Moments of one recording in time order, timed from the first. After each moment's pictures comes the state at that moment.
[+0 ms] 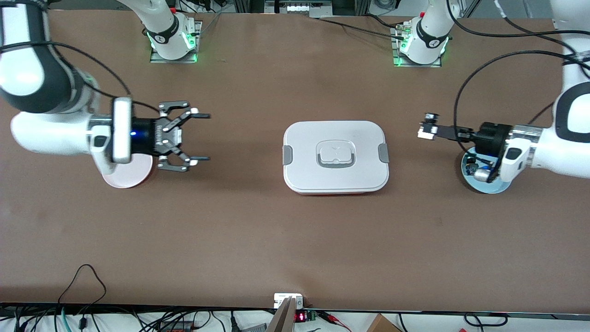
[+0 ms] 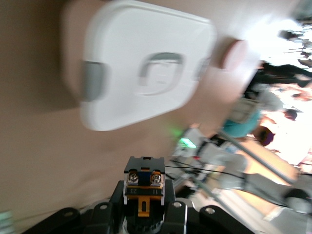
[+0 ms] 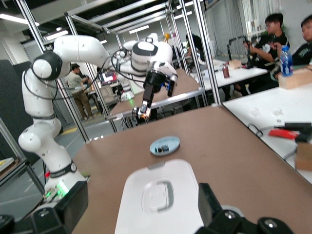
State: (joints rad) left arm 0.10 0.37 0.03 -1.57 -0.71 1.30 0.10; right arm 0.26 0.29 -0.19 -1.72 1.41 1.66 -1.68
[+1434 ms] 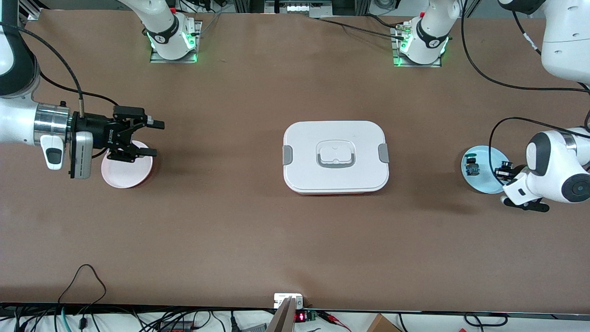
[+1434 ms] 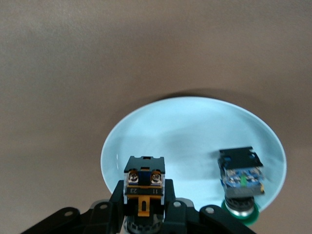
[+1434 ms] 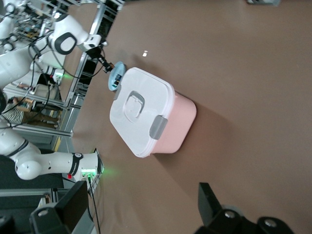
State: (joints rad) left arm 0.23 0.67 0.02 -1.63 0.27 1.96 0.26; right arm 0.22 0.22 -0.26 -1.72 0.96 1.65 -0.71
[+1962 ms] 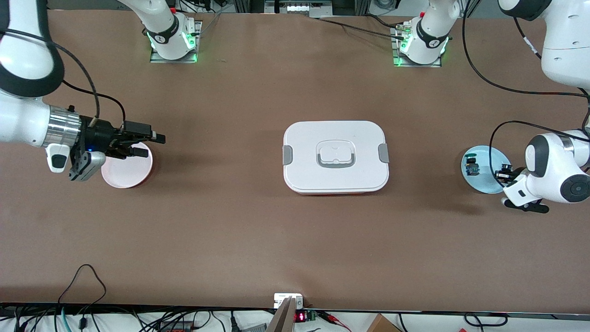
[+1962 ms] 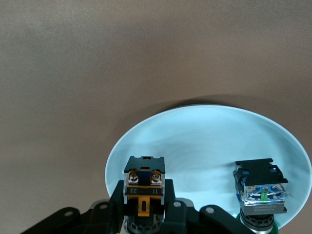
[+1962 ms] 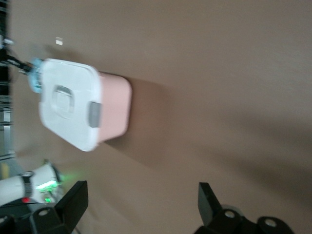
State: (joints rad) left arm 0.25 0.69 0.02 -1.63 0.28 1.99 0.27; right arm 0.26 0.22 -0.25 -1.71 0.63 1.74 -0.37
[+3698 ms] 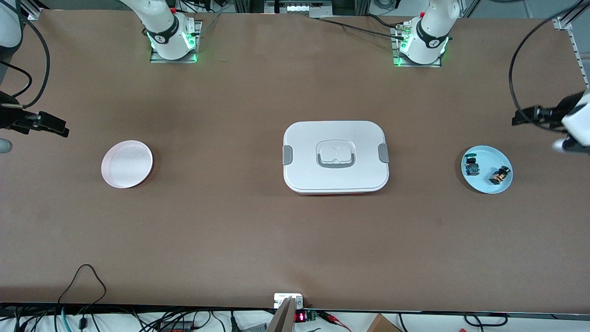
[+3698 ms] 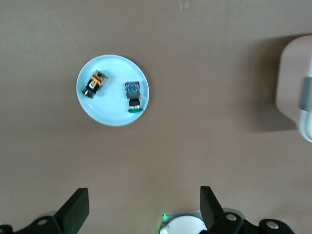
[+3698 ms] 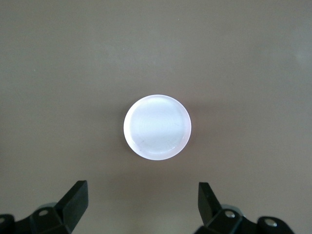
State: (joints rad) left arm 0.23 0.10 -0.13 -1.57 0.05 1.43 0.16; right arm 0.11 0.10 -0.21 -1.61 -0.03 1.67 -0.05
